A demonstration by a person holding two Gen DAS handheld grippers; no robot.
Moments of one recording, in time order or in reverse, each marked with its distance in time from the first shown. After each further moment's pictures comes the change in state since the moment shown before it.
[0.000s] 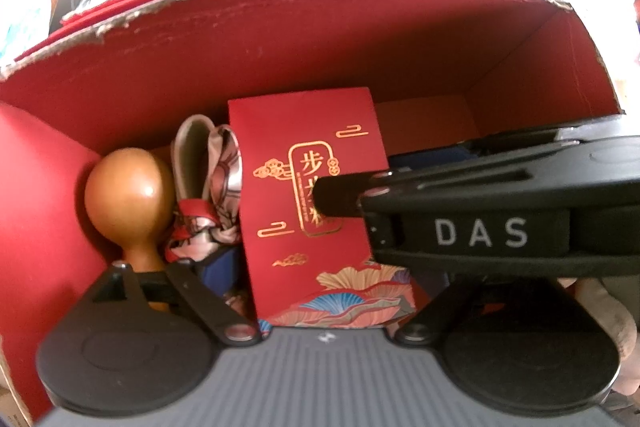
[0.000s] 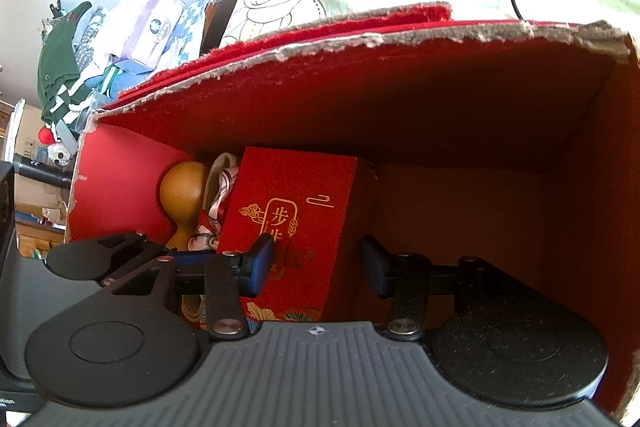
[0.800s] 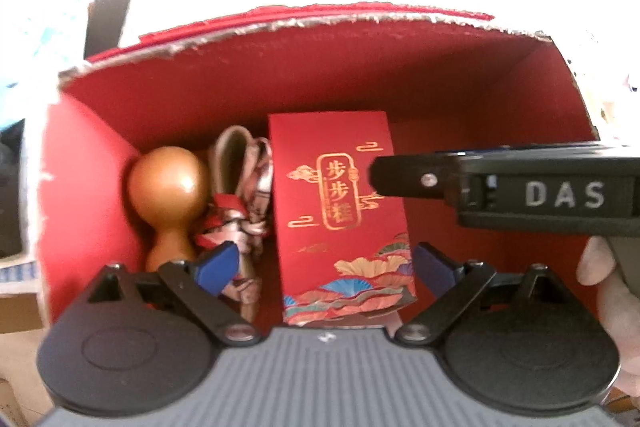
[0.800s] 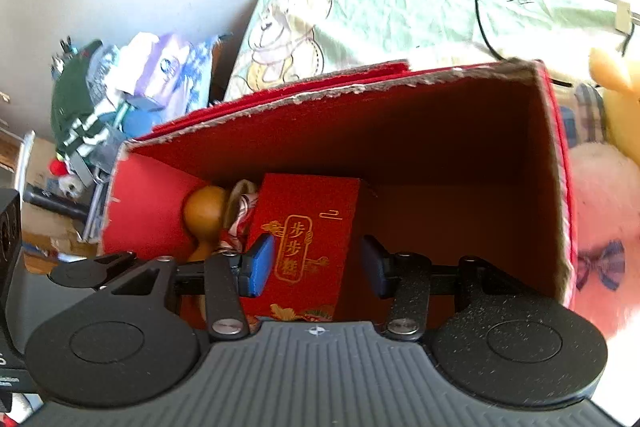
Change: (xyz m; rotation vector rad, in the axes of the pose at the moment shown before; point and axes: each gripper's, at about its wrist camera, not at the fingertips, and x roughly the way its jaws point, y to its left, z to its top) left arm -0.047 -0.007 -0.025 -0.038 -0.085 0.056; right arm -0.041 -0.003 -0.011 0.058 -0.130 0.007
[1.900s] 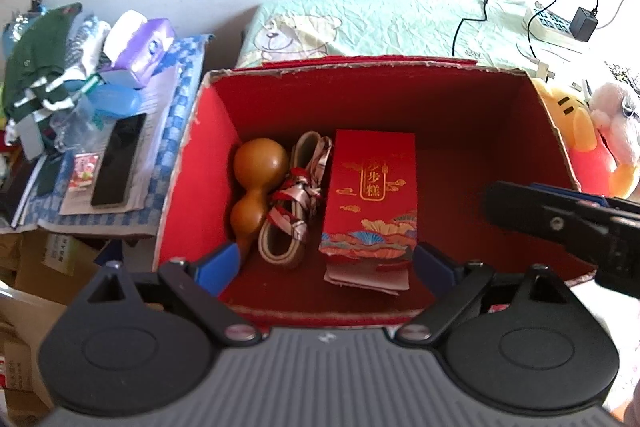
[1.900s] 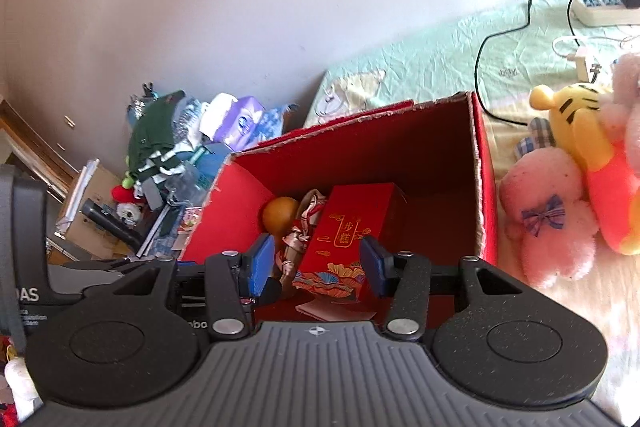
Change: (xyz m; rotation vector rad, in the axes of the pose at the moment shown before) left arm -0.057 -0.065 -0.037 -0.117 -0.234 0.256; right arm -0.099 0.011 -0.090 -0.095 -0.302 0.132
